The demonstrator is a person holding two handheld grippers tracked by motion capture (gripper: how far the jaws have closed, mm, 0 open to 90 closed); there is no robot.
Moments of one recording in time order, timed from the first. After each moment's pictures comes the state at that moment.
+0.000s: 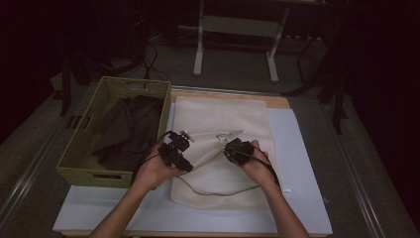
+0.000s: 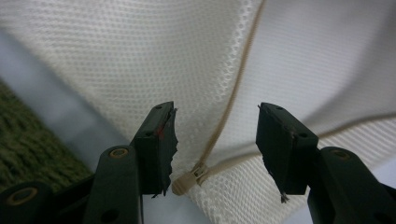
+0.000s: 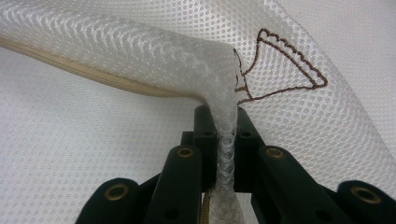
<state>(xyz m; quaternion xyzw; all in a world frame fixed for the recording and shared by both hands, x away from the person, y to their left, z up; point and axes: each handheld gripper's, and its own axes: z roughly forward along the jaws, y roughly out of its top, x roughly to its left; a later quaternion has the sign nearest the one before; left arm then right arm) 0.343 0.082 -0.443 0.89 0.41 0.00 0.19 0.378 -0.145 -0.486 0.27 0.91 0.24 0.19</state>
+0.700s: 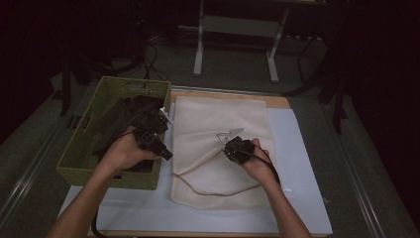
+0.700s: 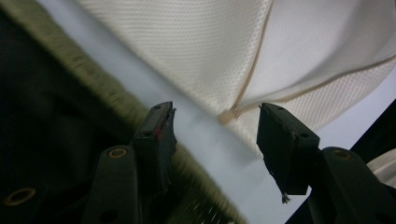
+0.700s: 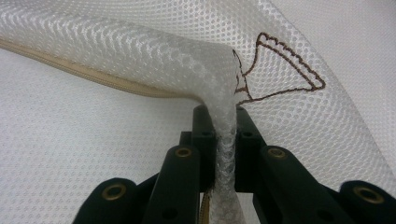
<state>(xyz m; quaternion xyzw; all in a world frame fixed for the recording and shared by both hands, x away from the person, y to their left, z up) 0.351 0.141 -0.375 0.90 0.40 0.00 0.16 0.379 -0.147 -0.479 0.26 0.92 0.24 0.19</state>
